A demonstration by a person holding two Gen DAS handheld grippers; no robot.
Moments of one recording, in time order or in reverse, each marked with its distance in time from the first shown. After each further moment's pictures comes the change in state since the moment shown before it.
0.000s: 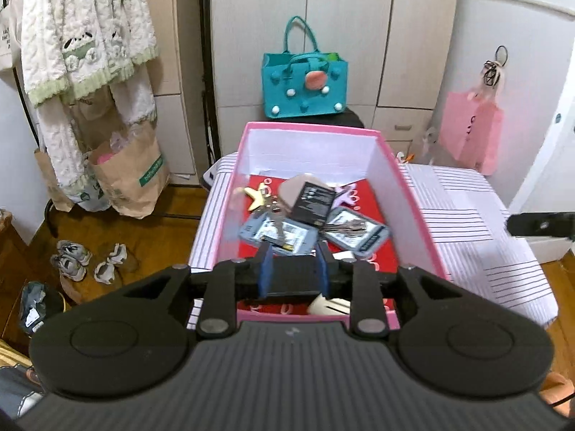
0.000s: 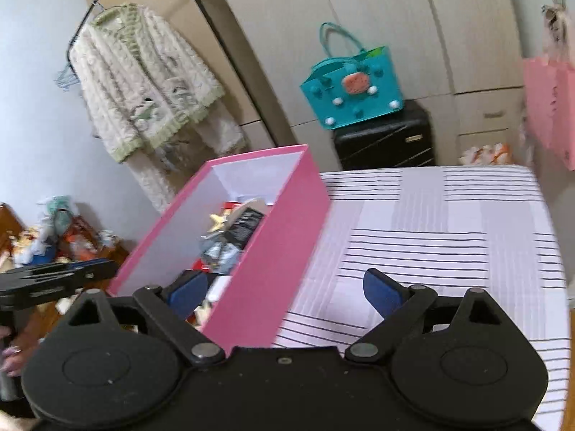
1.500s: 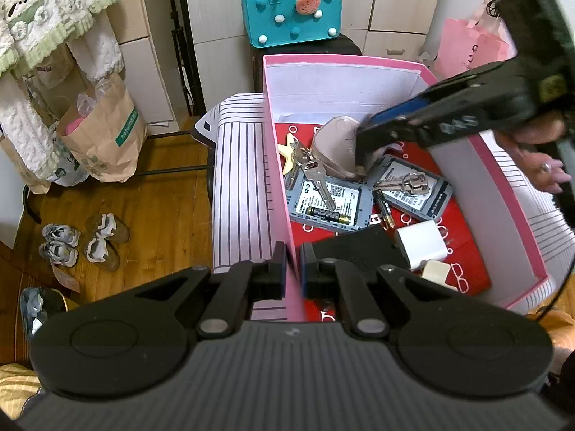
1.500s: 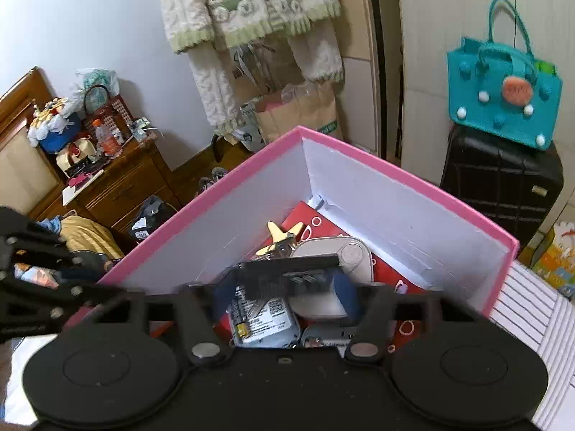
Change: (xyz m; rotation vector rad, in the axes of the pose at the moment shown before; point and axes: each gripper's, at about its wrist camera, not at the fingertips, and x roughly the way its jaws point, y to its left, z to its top) left arm 0.100 0.075 0.031 0.094 0.283 -0.088; right arm 0.211 0.101 0.093 -0.366 0.295 0.199
